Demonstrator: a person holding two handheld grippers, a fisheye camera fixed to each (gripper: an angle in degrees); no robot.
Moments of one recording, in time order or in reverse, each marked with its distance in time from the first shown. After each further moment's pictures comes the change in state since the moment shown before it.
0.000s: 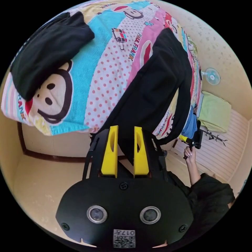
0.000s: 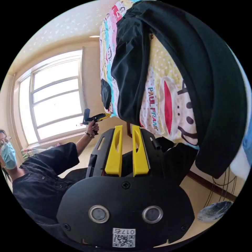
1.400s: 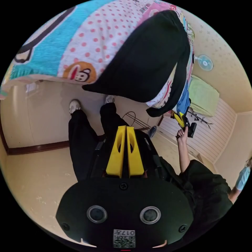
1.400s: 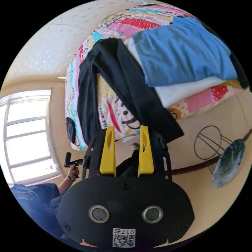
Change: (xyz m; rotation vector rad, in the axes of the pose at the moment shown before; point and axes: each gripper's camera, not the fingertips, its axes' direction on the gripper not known) left arm -0.076 0.082 0.054 -0.258 0.224 0.032; right arm 0.007 0.049 -0.067 0.504 0.435 0.322
